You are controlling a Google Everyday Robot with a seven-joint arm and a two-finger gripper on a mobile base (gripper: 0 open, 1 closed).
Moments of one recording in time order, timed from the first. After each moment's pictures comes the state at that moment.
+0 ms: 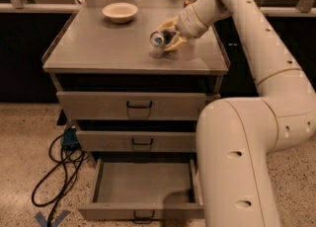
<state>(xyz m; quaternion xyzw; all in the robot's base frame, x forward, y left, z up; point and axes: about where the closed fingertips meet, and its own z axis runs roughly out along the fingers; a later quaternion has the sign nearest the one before) 0.769 -0.047 0.845 -0.82 0.43 0.09 0.36</state>
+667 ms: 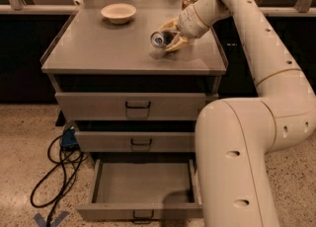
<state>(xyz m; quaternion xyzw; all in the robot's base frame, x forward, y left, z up) 0.769 -0.046 0.848 -0.82 0.43 0.09 0.36</state>
